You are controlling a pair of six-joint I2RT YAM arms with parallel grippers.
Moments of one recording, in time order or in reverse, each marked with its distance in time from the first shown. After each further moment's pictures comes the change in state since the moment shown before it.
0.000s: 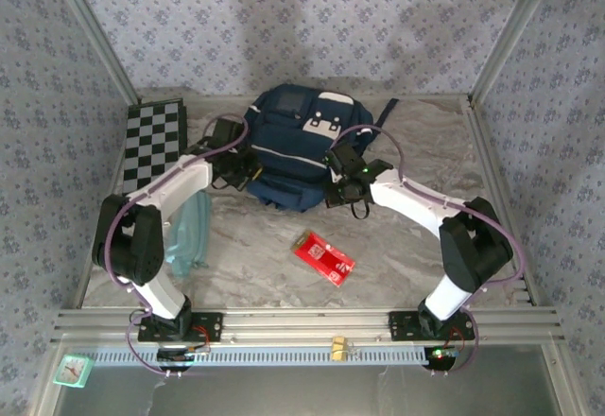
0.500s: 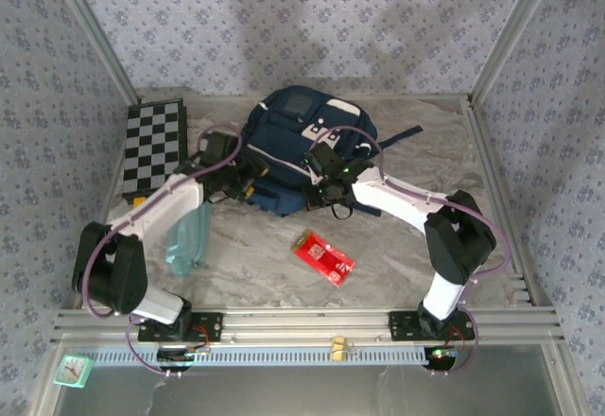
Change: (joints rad) left arm -0.119 -0.209 -0.196 0.074 0.010 -0.126; right arm 0.086 0.092 0.108 0.002 -0.093 0.085
